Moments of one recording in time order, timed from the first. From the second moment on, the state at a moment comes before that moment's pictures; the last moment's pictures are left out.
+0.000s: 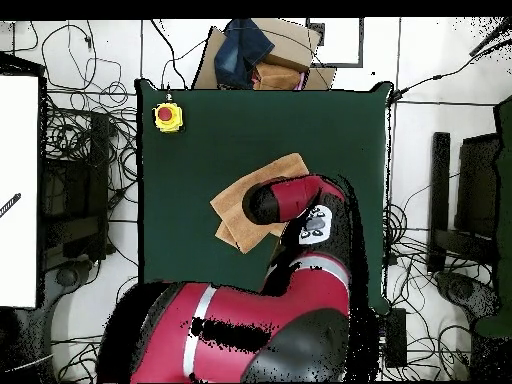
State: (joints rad) arm -0.13 -0.26 -0.18 1.33 -0.45 0.32 1.73
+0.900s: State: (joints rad) arm -0.06 -0.32 -0.14 1.42 -0.42 0.35 1.73
